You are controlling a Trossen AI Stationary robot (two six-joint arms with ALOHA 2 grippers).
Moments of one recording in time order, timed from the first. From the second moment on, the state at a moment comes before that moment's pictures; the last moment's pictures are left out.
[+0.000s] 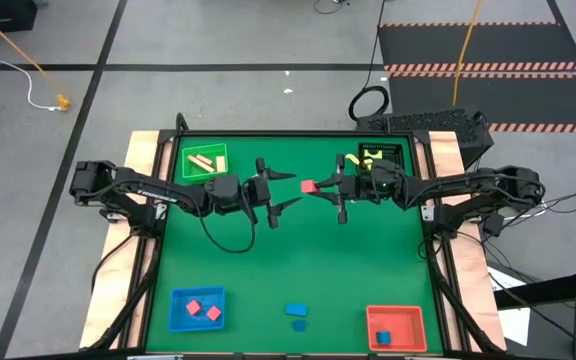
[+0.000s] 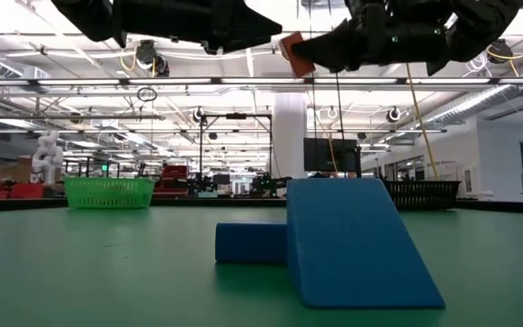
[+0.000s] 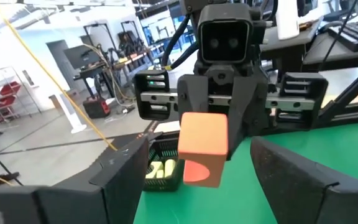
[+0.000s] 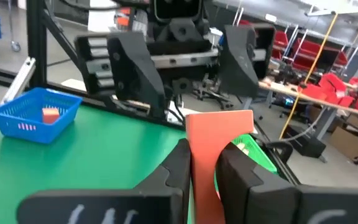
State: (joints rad) left arm 0.01 1.49 0.79 0.71 -0.21 0.31; right arm -0.19 1.29 0.56 0.71 -0.21 -0.26
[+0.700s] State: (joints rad) left arm 0.01 1.52 0.79 0.83 -0.10 0.28; right arm -0.11 1.45 0.68 0.80 -0.21 -0.28
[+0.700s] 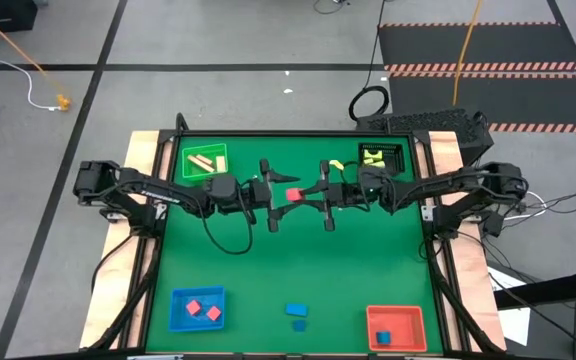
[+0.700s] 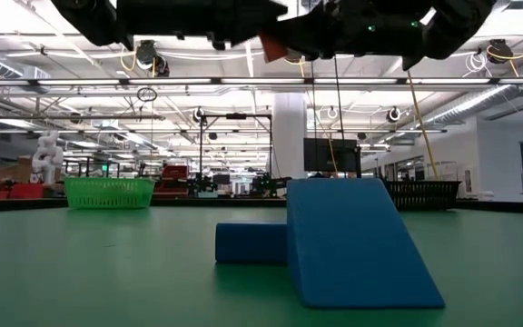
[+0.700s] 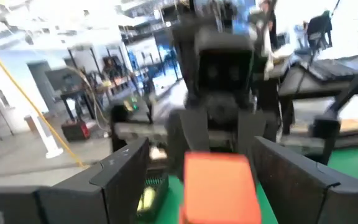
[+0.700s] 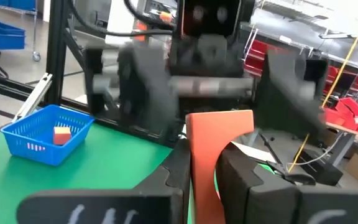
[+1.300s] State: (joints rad) left arm 0.01 1.52 0.79 0.83 -0.16 0.11; right arm -0.10 1.47 0.72 0.79 -0.21 -0.30
